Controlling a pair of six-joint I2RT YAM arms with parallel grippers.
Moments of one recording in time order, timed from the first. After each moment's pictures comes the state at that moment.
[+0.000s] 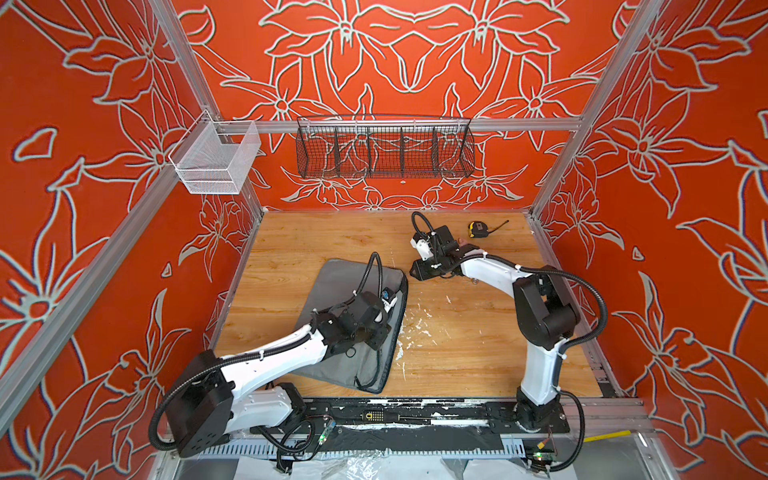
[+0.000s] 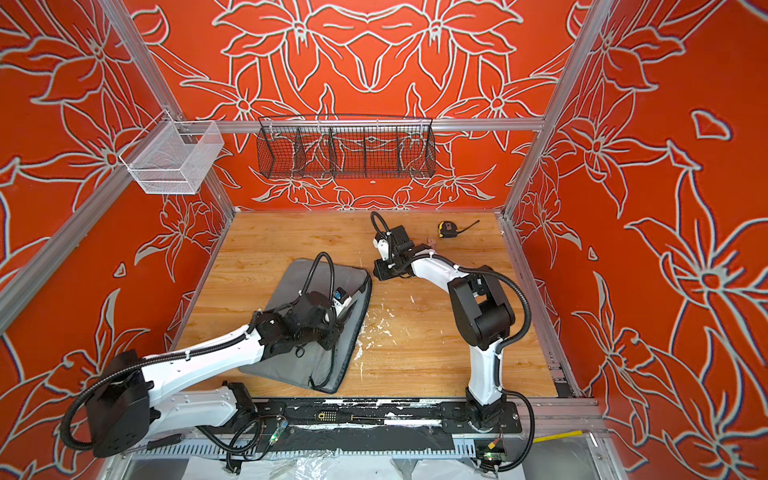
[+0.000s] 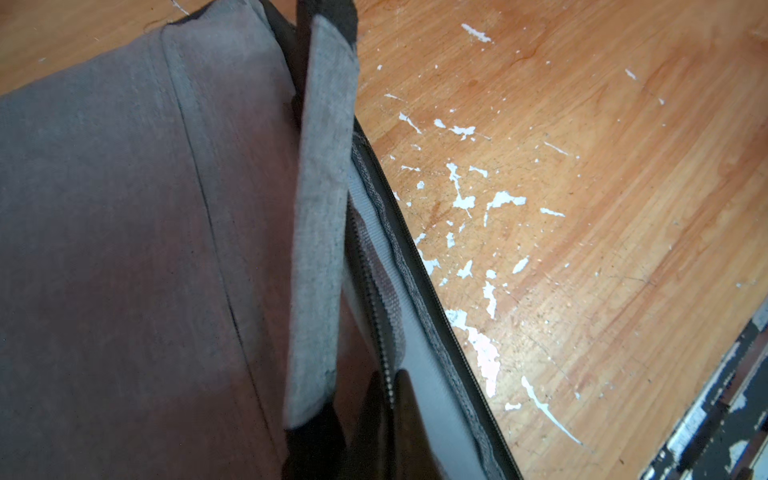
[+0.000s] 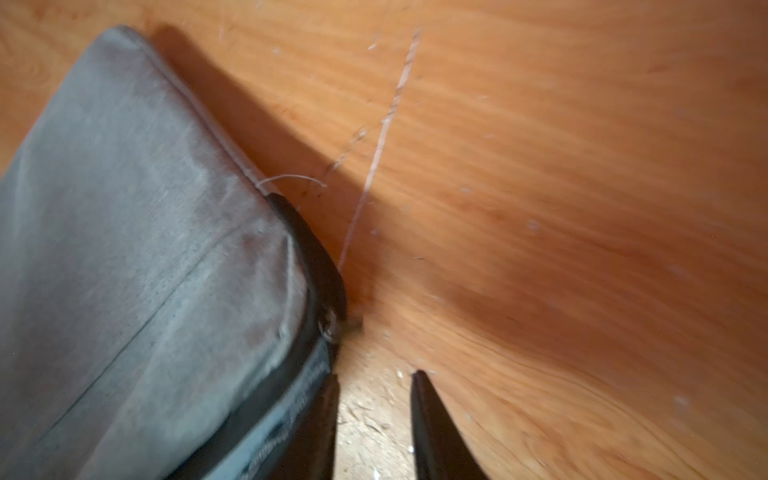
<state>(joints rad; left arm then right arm) -0.78 1.24 0.73 -0.38 -0.03 -0.15 0.46 1.91 1.35 -0.39 -0.25 0.16</state>
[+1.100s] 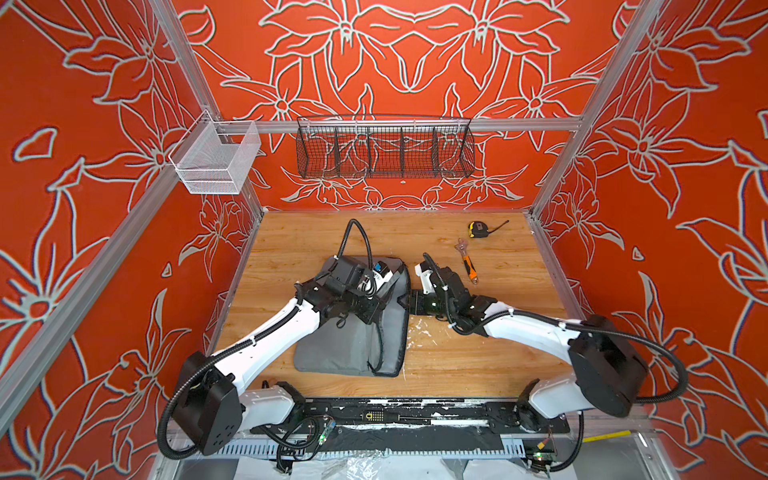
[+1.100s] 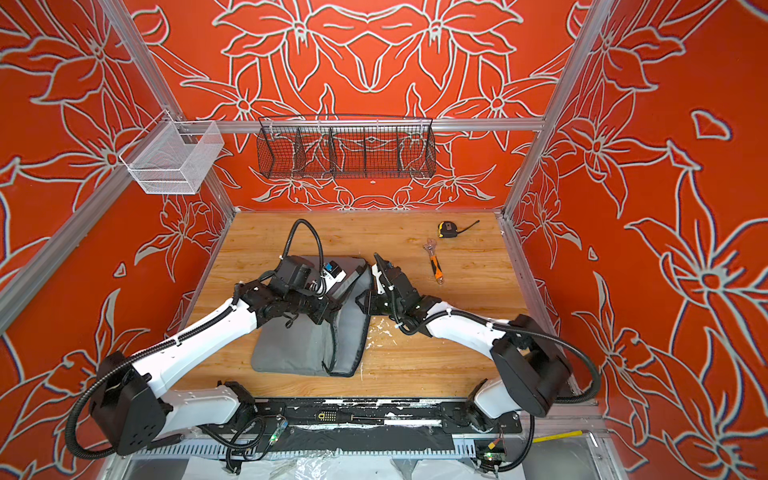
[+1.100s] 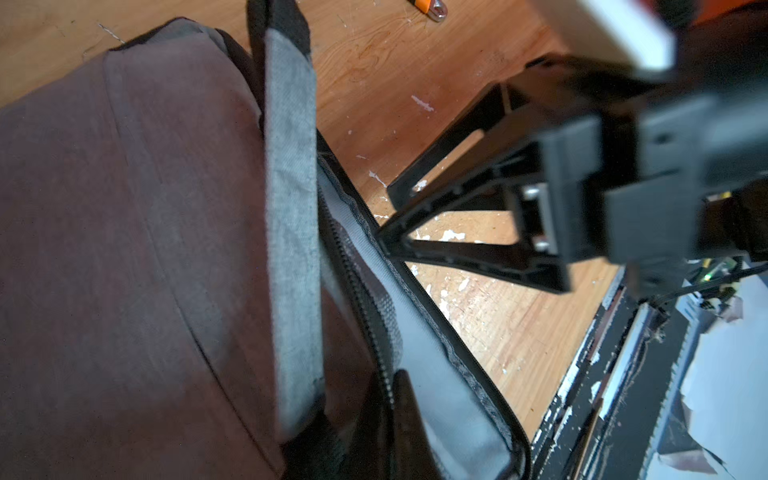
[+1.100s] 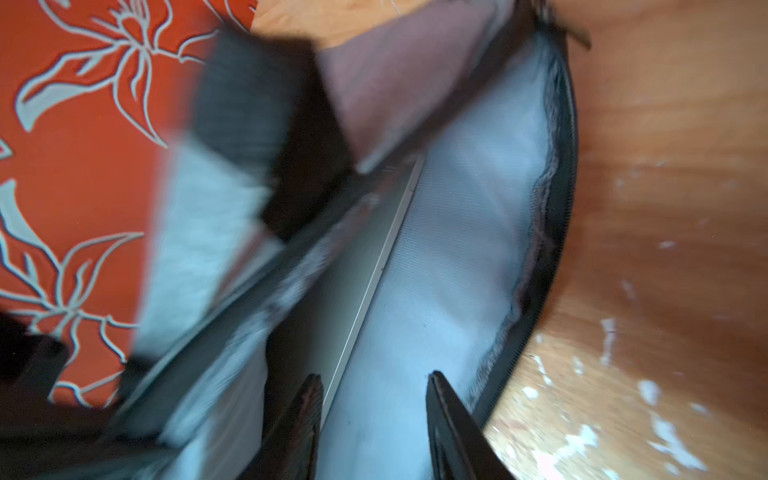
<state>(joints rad) -0.52 1.24 0.95 -0.59 0.37 0.02 0.74 1.50 0.78 0.09 -0.19 0.79</state>
